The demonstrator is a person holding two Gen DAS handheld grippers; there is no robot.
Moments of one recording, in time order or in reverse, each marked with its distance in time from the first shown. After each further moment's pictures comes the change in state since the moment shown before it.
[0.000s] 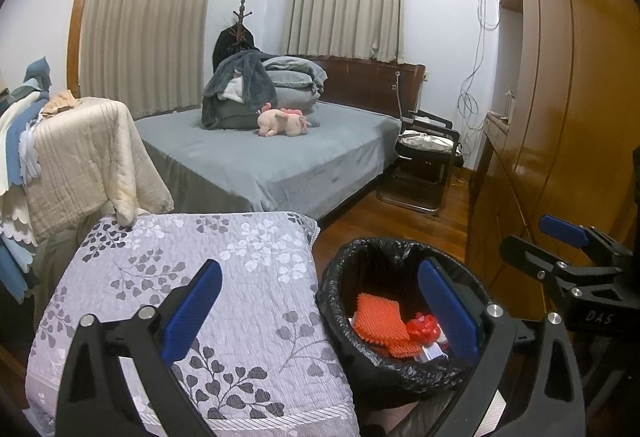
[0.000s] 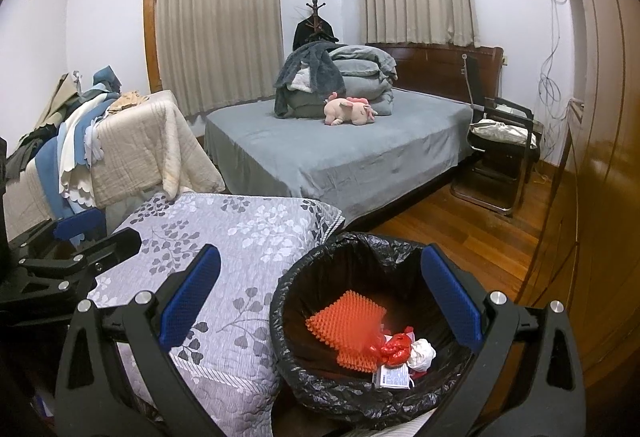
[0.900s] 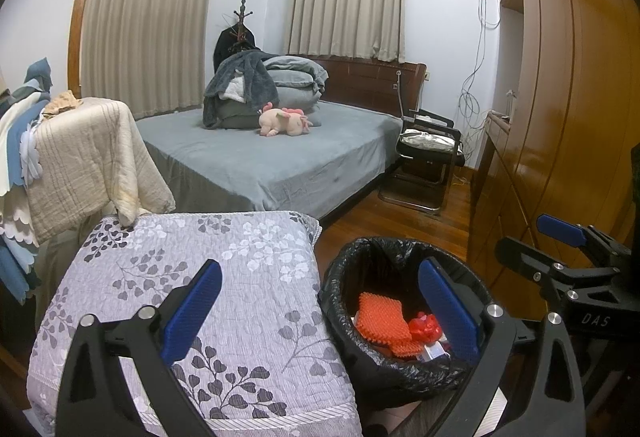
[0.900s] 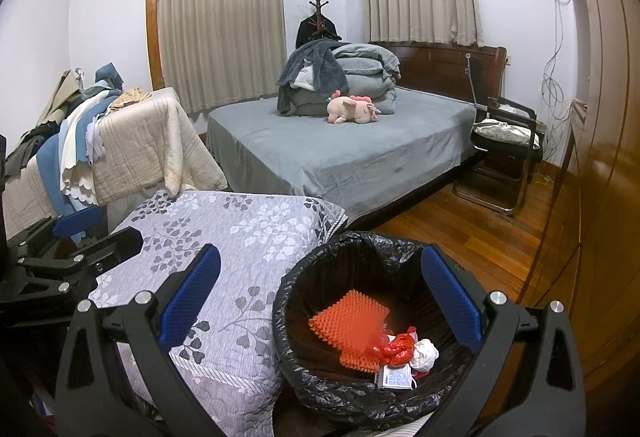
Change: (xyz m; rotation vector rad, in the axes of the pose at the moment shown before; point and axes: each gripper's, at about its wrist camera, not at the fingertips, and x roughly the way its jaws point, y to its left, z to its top) left arm -0.001 0.001 0.001 0.002 0.001 0.003; right arm 0.001 0.003 0.000 -0.002 0.003 0.003
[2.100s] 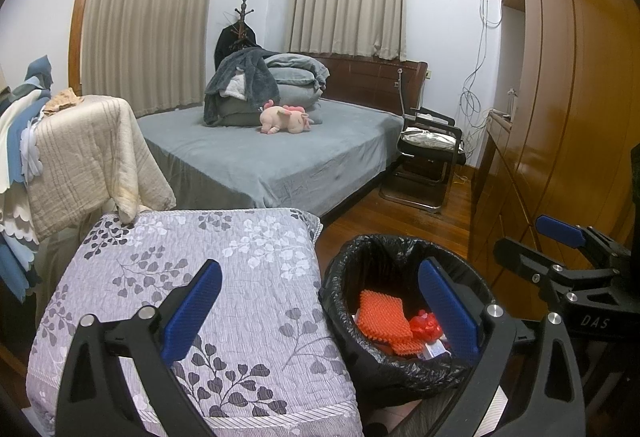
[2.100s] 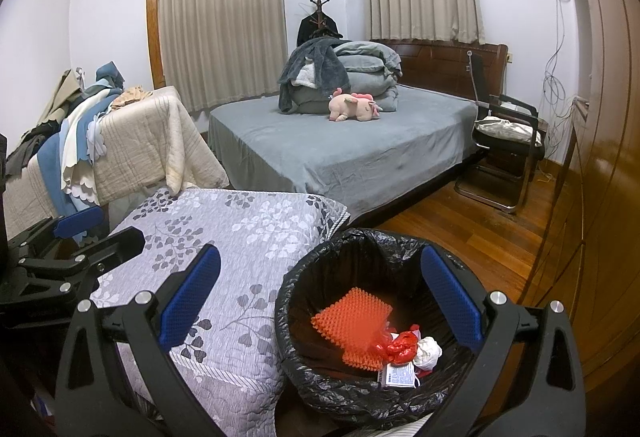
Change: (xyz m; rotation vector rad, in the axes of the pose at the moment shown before) left arm 0.000 0.000 0.000 0.000 0.002 0.000; right arm 0.001 0.002 0.001 -0.001 0.003 0.000
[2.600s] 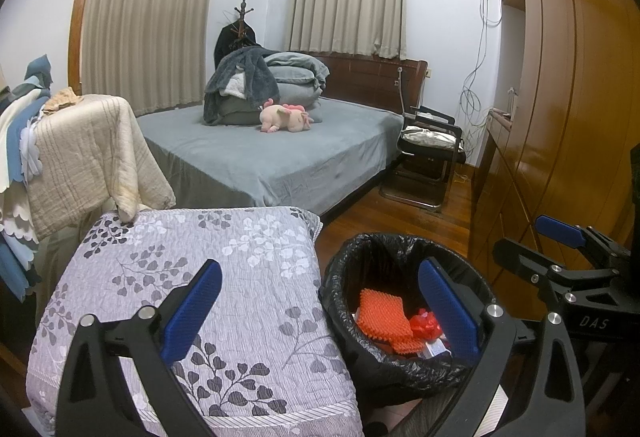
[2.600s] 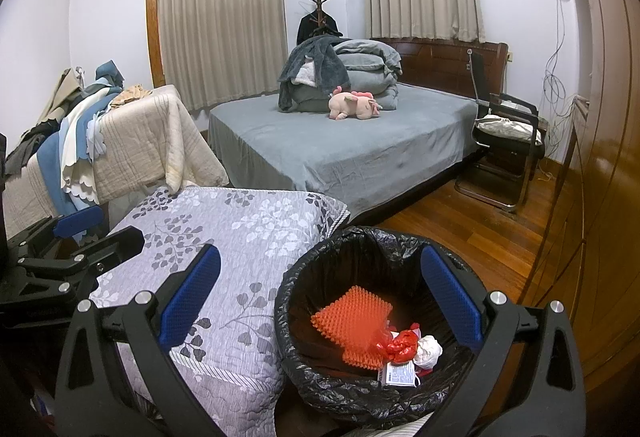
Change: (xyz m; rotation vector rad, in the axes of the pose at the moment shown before) left arm 0.000 0.000 0.000 -0.001 0.001 0.001; right arm 0.000 0.001 0.000 -0.002 0.000 0.000
